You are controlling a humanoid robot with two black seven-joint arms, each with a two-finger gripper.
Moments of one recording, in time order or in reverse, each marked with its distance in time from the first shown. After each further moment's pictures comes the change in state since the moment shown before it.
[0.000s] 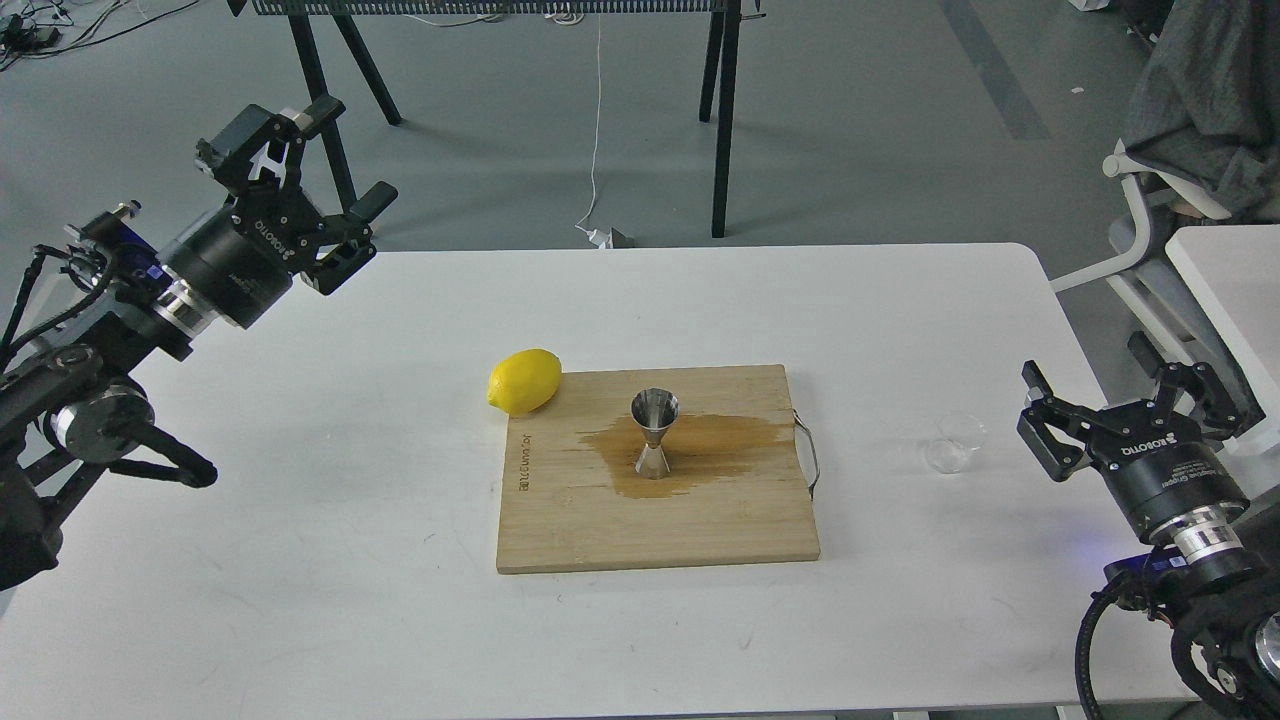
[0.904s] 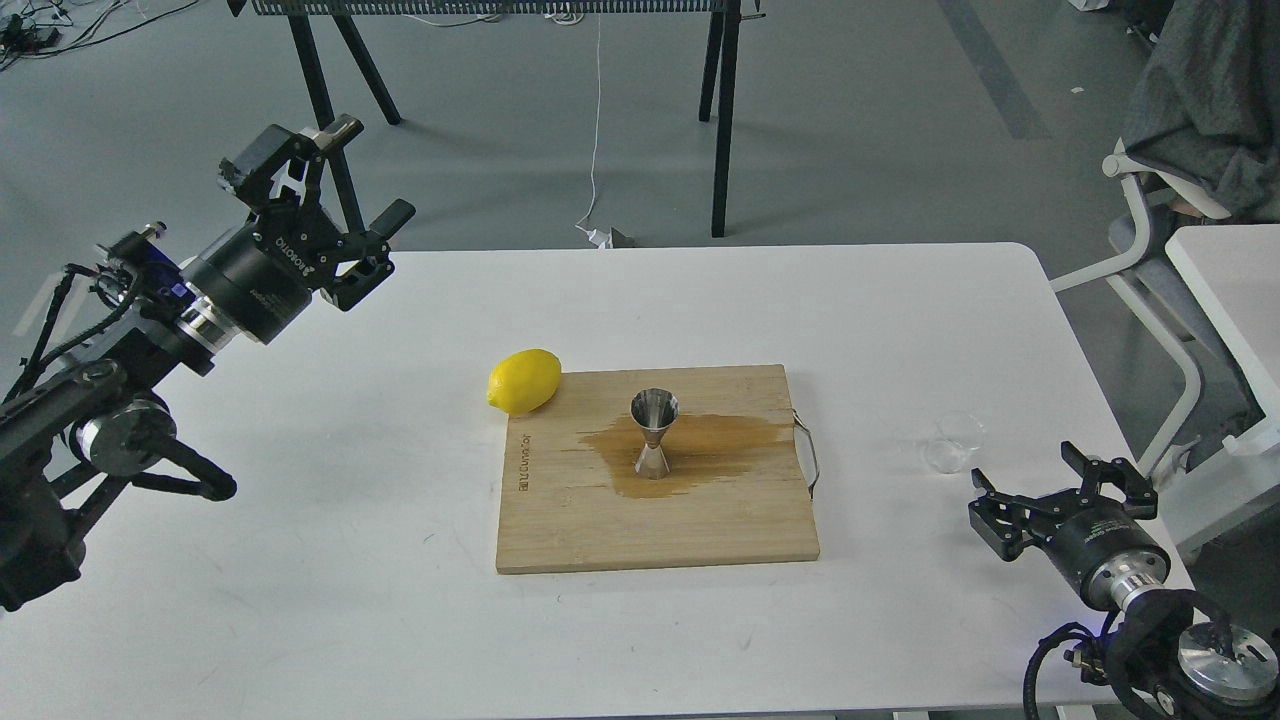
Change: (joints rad) left arm 0.018 -0.022 0.005 0.008 0.004 0.000 0.000; right arm 0.068 0.110 -0.093 -0.154 -0.060 -0.236 -0.003
